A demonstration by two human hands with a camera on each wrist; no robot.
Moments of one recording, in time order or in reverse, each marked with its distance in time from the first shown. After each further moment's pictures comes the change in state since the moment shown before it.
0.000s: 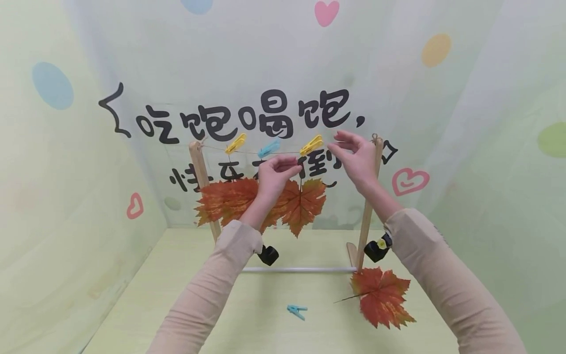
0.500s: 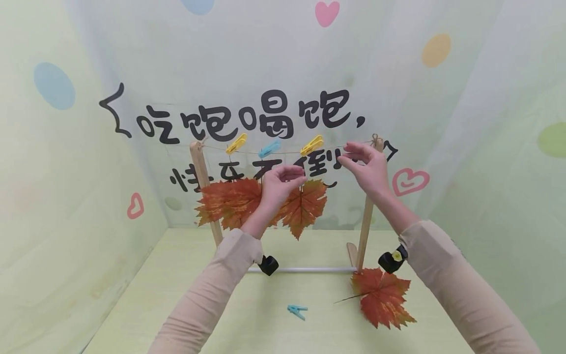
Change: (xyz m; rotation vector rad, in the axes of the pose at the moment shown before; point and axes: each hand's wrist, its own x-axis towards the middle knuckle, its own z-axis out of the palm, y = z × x) left_hand -0.020 -0.006 0.002 0.008 -0.123 -0.014; right_hand -0.015 0.014 -0.023 0.015 -0.072 -0.028
